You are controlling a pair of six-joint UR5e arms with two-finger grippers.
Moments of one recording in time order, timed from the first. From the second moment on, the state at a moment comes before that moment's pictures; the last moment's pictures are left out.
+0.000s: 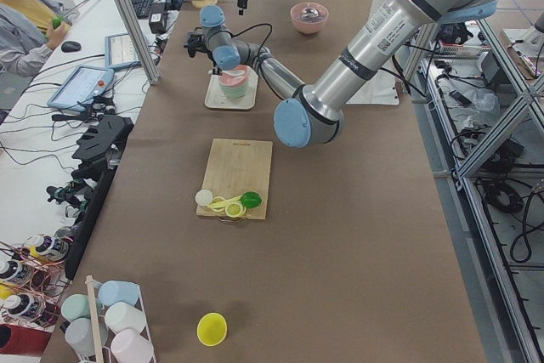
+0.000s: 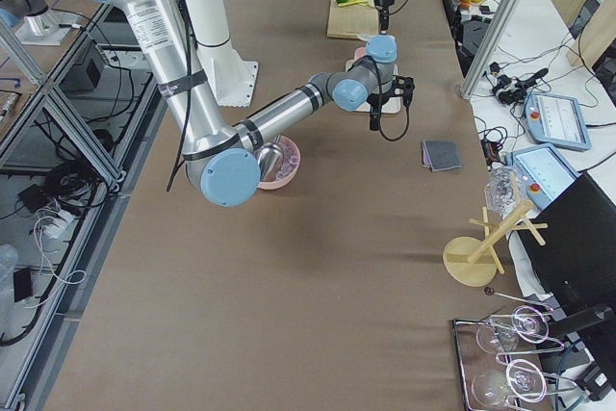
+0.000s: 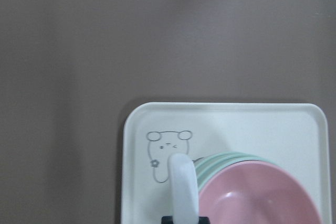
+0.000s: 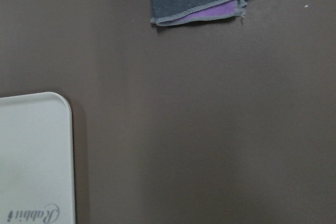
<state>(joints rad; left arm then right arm) -0.87 -2.40 -1.33 -1.98 -2.22 -1.09 0.99 -1.19 1.69 -1.32 2.22 1.00</state>
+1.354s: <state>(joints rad) -0.85 -2.13 -1.52 -2.03 -2.09 -0.96 1.08 -1.30 1.72 -1.32 2.23 0.86</state>
